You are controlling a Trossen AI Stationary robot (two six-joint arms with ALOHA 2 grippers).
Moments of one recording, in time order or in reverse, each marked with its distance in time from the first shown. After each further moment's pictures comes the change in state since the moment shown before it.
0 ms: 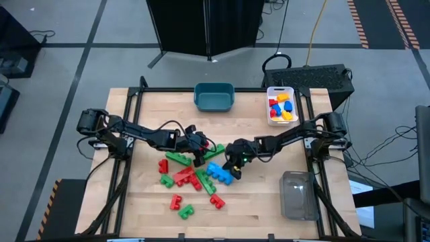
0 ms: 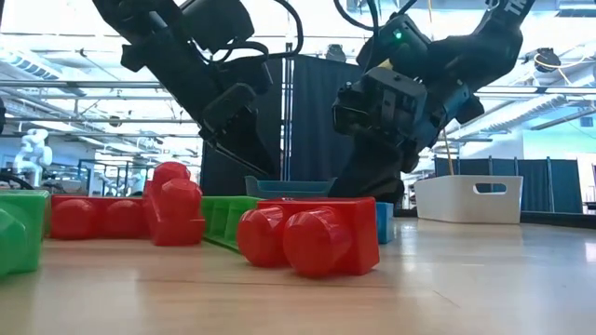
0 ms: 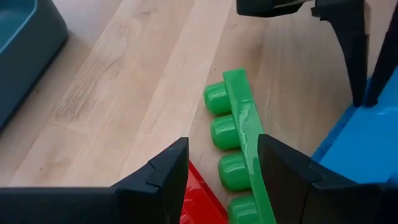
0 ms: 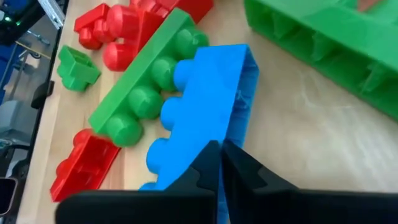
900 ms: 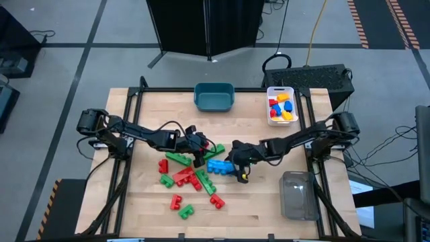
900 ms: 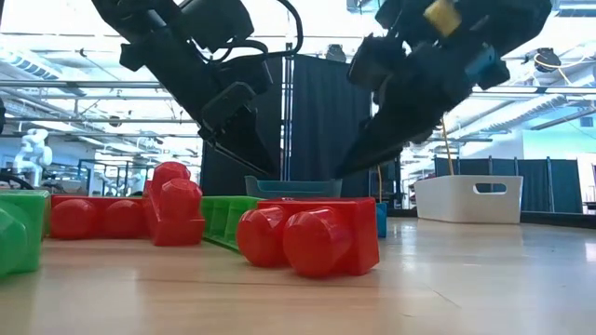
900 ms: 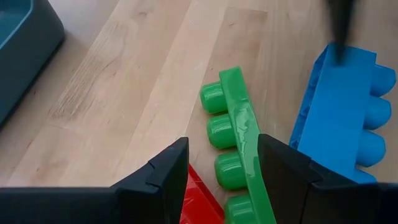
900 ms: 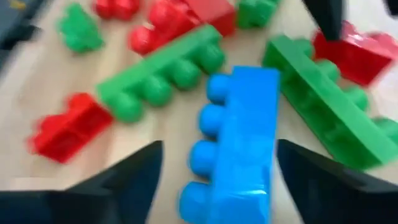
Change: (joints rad) left arm -0.006 0.000 0.000 0.000 0.000 0.000; right arm 0.088 -0.136 -0.001 -0.112 0.188 -0.344
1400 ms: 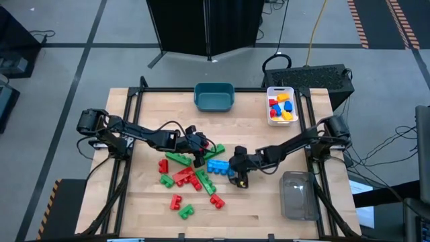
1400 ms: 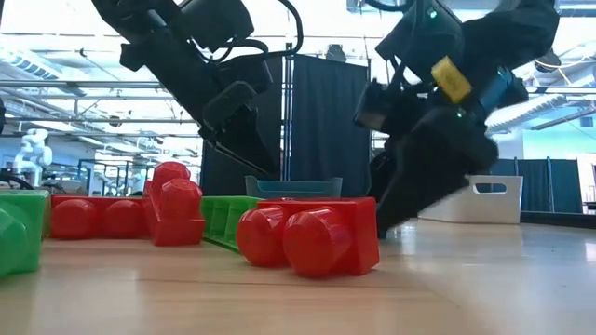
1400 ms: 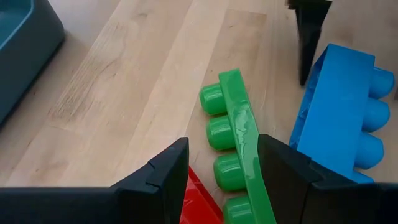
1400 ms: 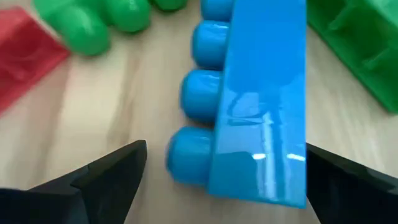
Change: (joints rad) left arm 0.000 0.000 0.000 0.004 0.000 -0.005; right arm 0.077 0.127 0.001 -0.042 0.126 0.056
